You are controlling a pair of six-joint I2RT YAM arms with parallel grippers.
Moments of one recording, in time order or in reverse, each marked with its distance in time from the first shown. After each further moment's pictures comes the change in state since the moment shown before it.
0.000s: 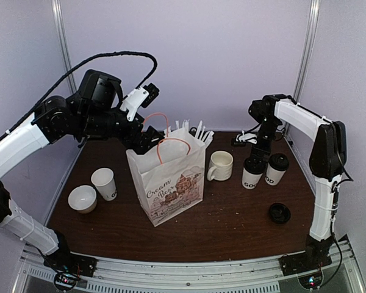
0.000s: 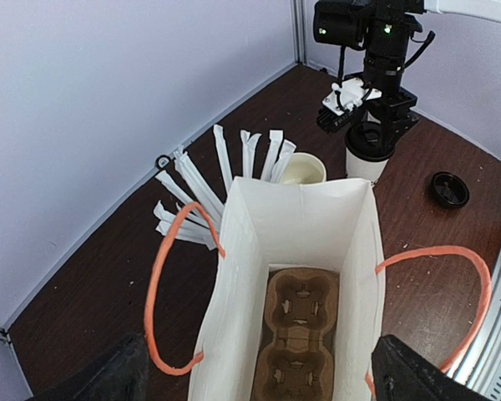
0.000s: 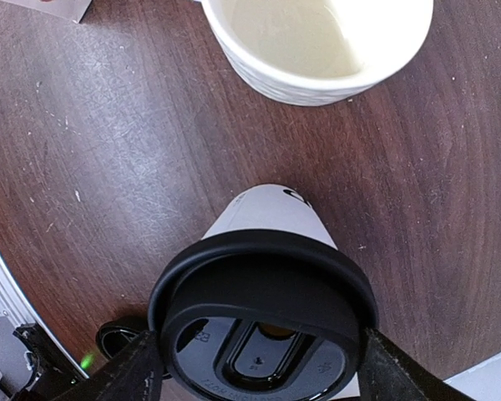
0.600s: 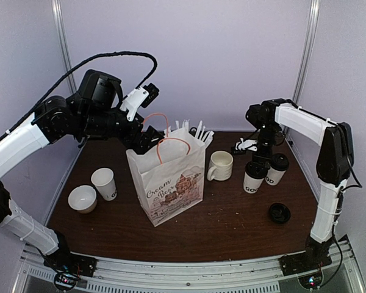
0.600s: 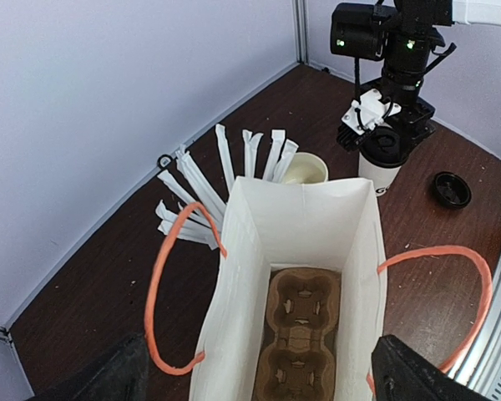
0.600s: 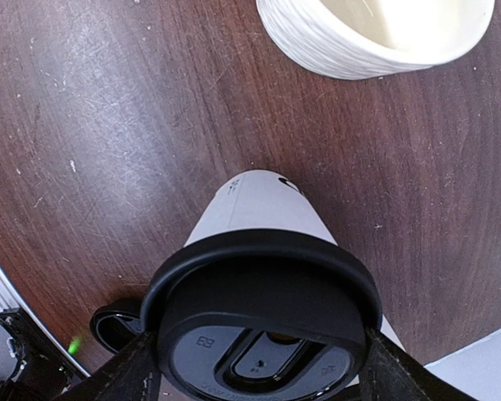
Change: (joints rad) left arm 0.001 0.000 0.000 0.000 -0.005 0.001; right arm 0.056 -0.109 -0.174 0.071 0.109 -0.004
